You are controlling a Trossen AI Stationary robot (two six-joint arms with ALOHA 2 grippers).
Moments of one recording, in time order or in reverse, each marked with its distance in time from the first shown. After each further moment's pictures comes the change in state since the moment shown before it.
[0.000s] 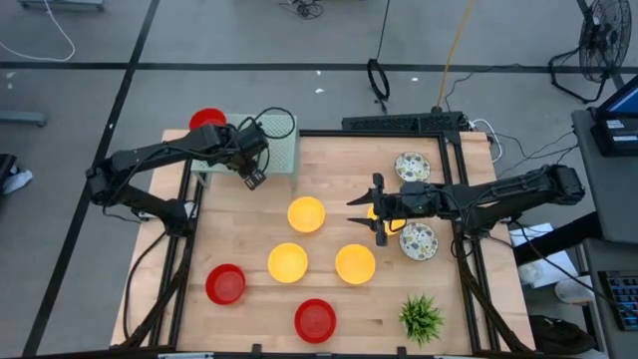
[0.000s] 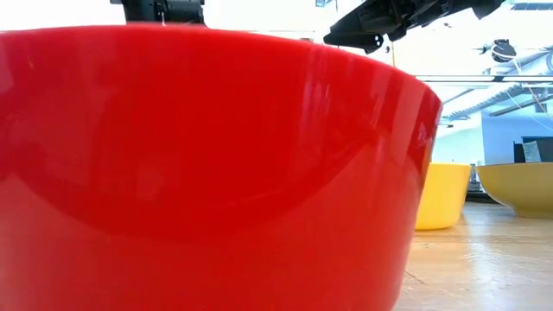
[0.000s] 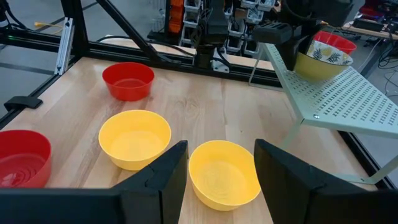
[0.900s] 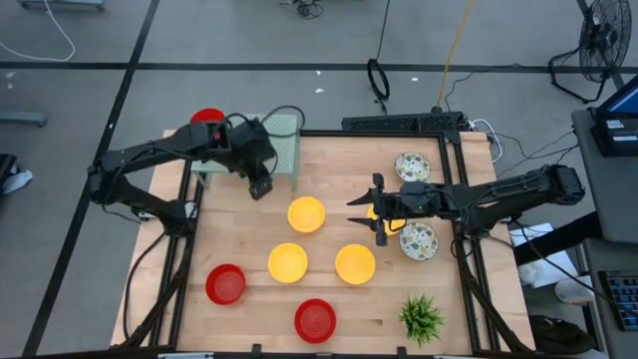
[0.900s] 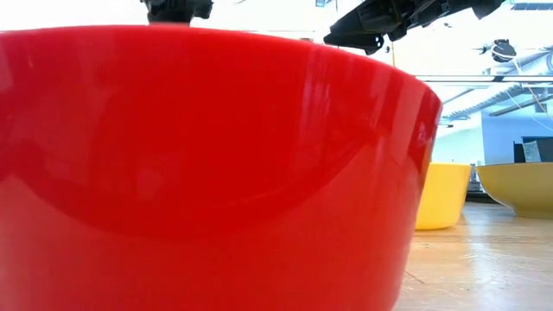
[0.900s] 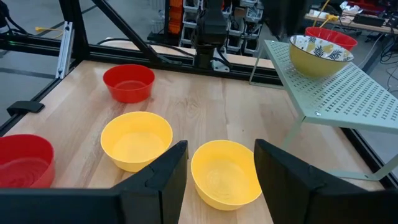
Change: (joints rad) left arm -0.171 0.002 0.234 0.008 0.320 0.003; right arm 0.000 0.000 0.000 0.000 0.000 0.026
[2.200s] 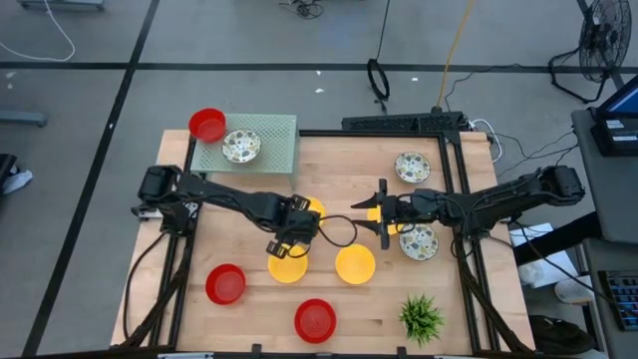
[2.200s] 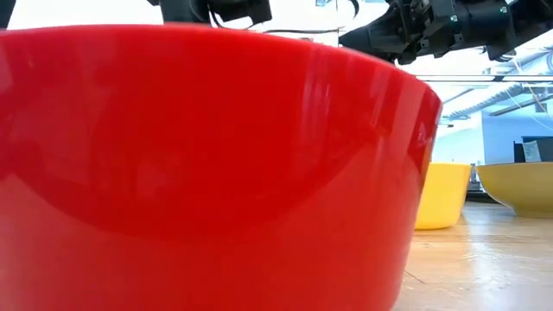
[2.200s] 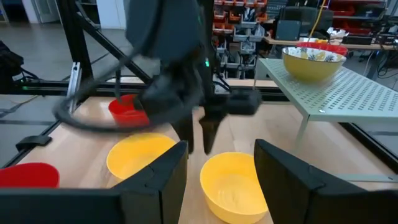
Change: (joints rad) left arm -0.393 0.459 -0.101 0.251 -0.203 0.536; right arm 0.001 0.000 -0.262 0.443 0.000 0.086
